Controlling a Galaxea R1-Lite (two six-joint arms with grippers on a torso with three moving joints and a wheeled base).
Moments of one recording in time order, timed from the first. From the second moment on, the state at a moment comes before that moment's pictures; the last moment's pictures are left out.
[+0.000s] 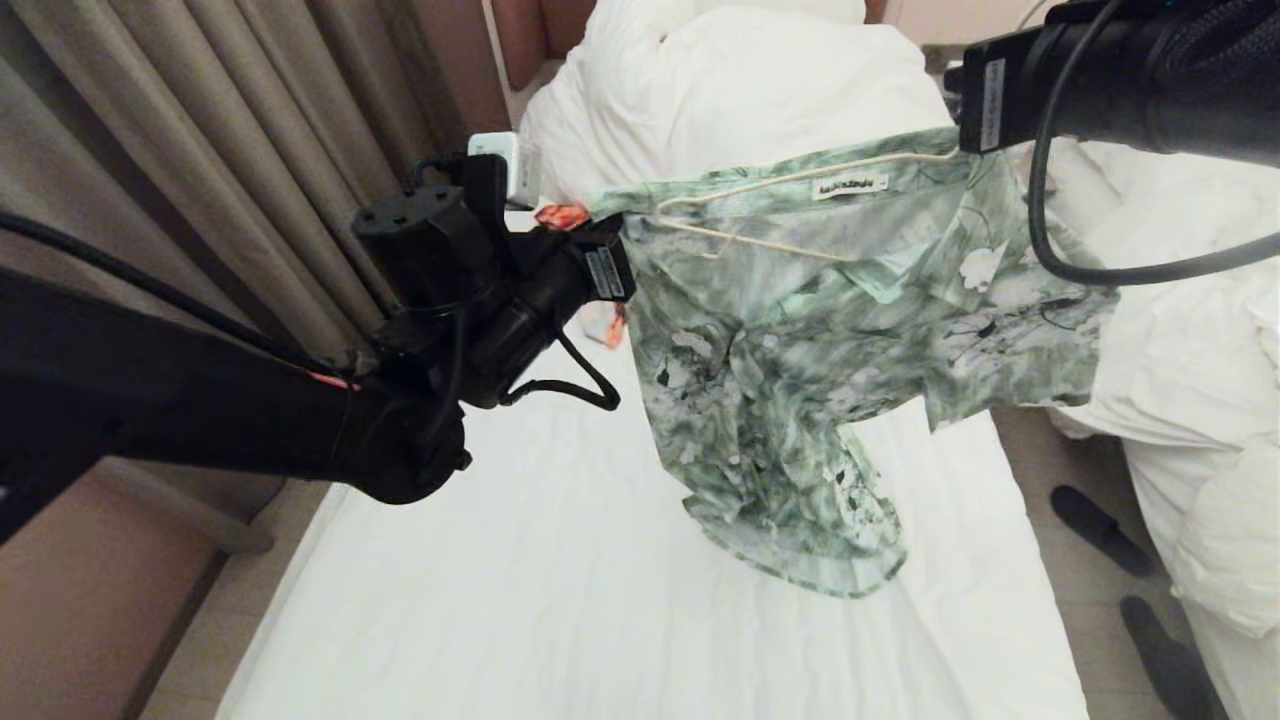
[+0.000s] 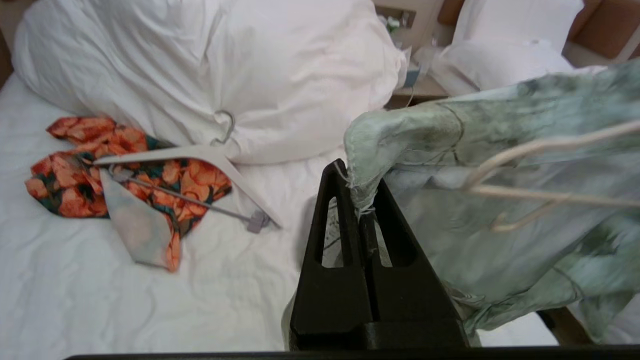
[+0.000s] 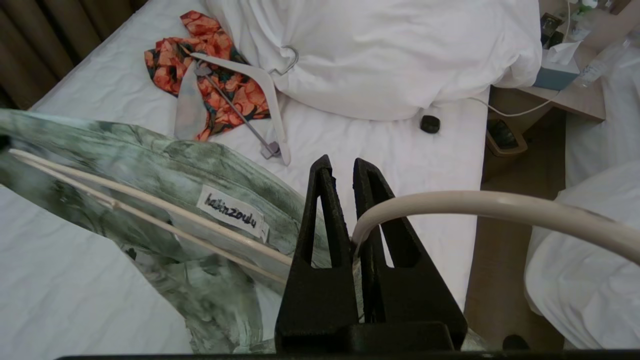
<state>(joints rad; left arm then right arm) -0.55 1.94 -1.18 -1.06 0.09 -0.01 0.52 1.66 -1.73 -0.01 -0.35 -0.24</state>
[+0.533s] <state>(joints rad) -0.78 1.97 -1.15 -1.00 0.21 0.02 0.56 1.72 -1.72 -0.14 -0.35 -0.19</state>
